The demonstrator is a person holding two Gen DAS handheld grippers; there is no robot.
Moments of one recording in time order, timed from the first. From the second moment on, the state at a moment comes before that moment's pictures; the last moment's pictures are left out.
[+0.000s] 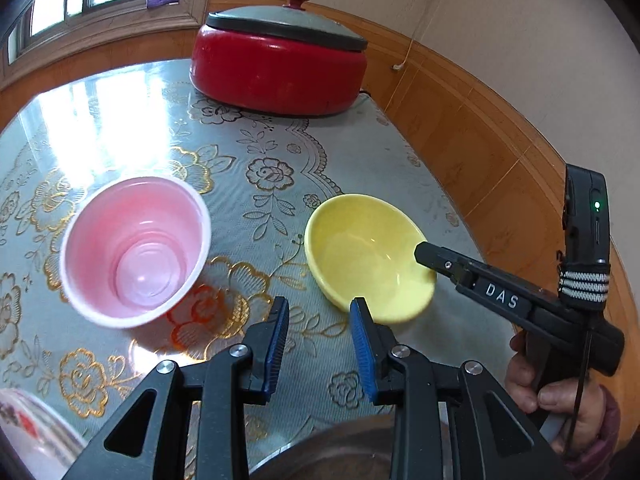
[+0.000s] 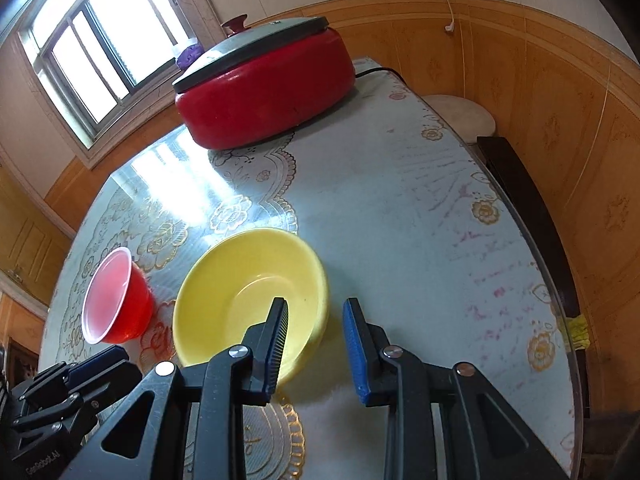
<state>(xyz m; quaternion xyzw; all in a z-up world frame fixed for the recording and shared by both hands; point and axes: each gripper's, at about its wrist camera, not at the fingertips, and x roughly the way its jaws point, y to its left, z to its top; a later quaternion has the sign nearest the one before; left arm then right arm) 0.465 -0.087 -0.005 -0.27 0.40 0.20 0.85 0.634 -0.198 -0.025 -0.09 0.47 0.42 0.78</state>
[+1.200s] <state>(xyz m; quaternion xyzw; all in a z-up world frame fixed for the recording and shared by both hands) 0.439 -0.123 0.025 -0.23 0.38 0.19 0.87 0.581 -0.225 0.022 -0.08 0.41 0.48 0.77</state>
